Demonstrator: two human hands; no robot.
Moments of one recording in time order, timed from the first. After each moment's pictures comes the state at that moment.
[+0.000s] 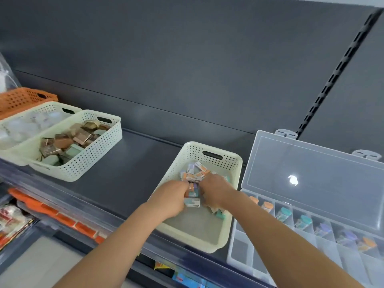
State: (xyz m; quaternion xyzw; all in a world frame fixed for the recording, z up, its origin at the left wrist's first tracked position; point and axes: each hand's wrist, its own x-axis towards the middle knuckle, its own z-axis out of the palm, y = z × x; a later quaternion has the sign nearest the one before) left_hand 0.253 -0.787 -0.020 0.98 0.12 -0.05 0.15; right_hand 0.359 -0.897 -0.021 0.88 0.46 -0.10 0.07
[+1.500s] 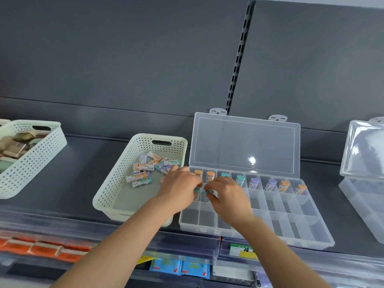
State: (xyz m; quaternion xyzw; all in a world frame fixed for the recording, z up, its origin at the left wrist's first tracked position) left_hand 0.281 -0.918 -0.009 0.99 -0.09 0.07 0.06; right_hand 0.313 -1.075 -0.040 0.90 0.33 0.12 -0.25
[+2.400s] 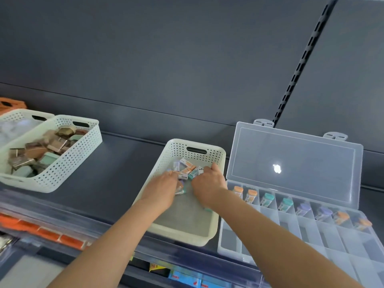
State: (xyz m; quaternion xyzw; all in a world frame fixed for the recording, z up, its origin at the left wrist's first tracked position) left_hand 0.271 -0.793 -0.024 0.99 0.12 -0.04 0.05; right_hand 0.341 -0.913 -0.004 0.88 0.42 0.00 0.23
